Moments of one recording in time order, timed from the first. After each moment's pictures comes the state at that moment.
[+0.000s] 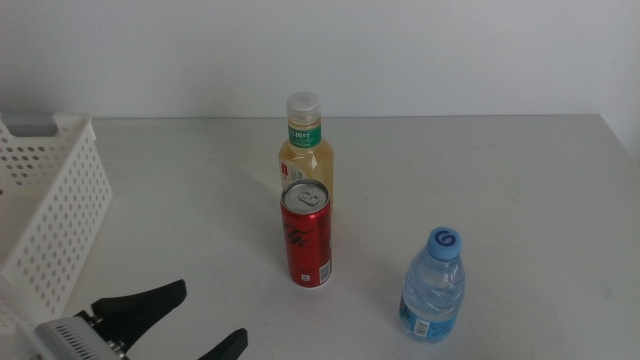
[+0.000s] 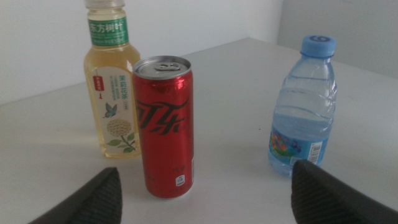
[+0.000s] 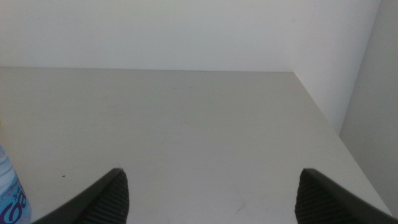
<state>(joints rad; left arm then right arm) -0.74 0.85 0.03 -0.09 -0.68 0.01 -0.01 -0.01 0.03 -0.02 0.20 0.01</state>
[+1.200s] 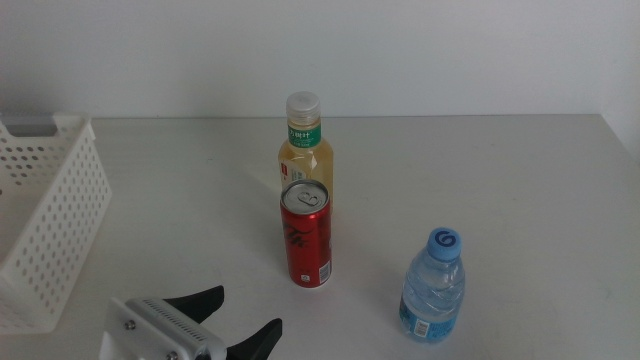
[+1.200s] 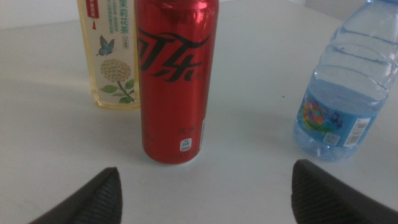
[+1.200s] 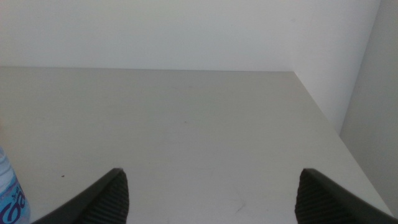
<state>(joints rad) -0.79 1.45 -0.01 -0.17 -1.14 -0.11 -0.01 -0.01 0.03 -0.02 0.20 0.01</state>
